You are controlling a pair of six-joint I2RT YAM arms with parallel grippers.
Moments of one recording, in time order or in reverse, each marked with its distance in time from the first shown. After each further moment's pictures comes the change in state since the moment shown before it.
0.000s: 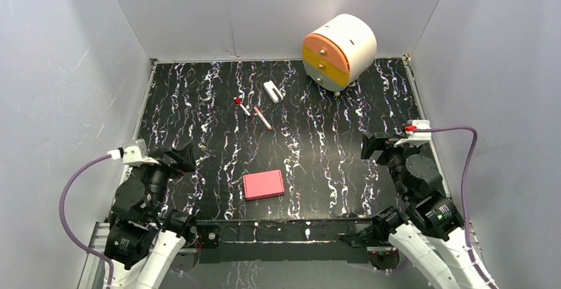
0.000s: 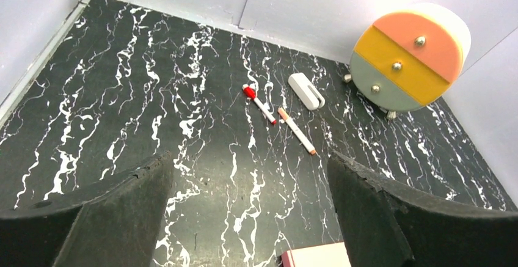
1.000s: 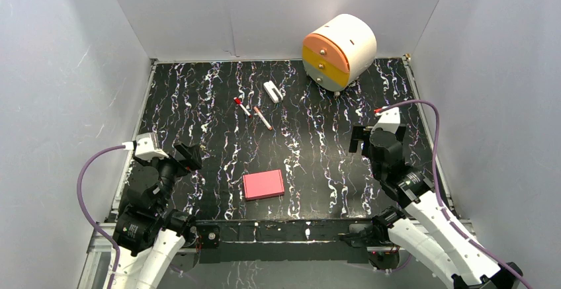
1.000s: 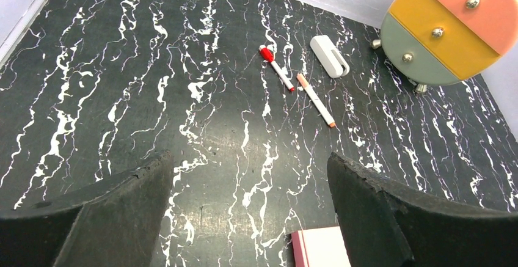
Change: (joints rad) left arm 0.000 0.076 -0.068 -0.031 -0.016 -0.052; right arm 0.000 0.334 -0.044 0.065 0.132 0.026
